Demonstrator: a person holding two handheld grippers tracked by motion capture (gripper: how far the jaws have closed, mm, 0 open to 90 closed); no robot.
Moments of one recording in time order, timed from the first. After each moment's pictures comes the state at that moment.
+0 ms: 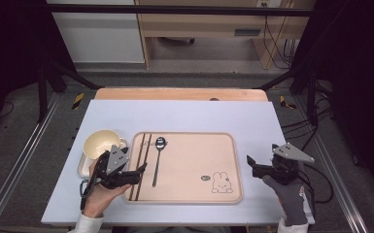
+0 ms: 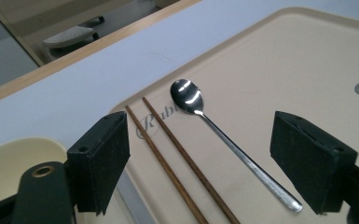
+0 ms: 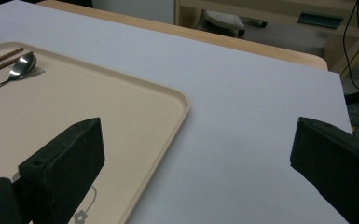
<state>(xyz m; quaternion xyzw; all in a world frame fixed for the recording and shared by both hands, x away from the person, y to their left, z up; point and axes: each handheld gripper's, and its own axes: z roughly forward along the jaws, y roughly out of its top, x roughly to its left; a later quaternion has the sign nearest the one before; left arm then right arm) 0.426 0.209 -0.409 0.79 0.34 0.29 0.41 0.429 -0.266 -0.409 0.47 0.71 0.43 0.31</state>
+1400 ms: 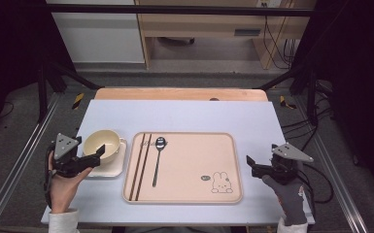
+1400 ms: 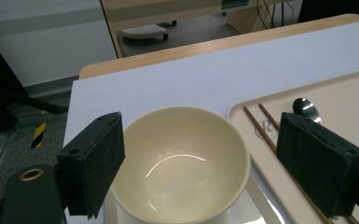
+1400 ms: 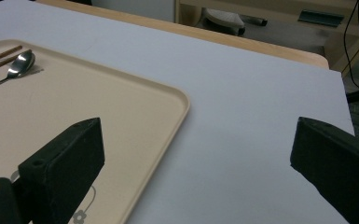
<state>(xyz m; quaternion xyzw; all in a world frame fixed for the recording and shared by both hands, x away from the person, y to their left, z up) 0.441 0.313 -0.392 0.69 0.48 0.34 0.42 0.430 -0.265 -0.411 0.47 0.71 0.43 0.31</state>
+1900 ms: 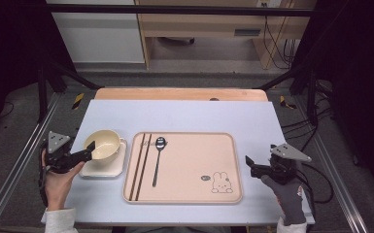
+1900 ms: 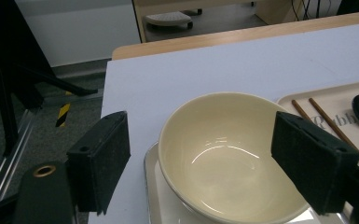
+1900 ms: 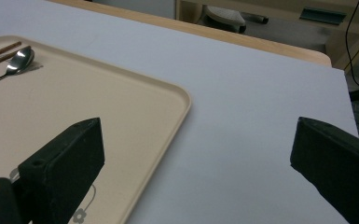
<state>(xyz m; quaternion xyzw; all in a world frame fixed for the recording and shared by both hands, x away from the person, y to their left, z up) 0.457 0.336 -0.404 0.67 0.52 0.35 0.39 0.432 -0.263 -0.413 0.47 0.71 0.42 0.30</state>
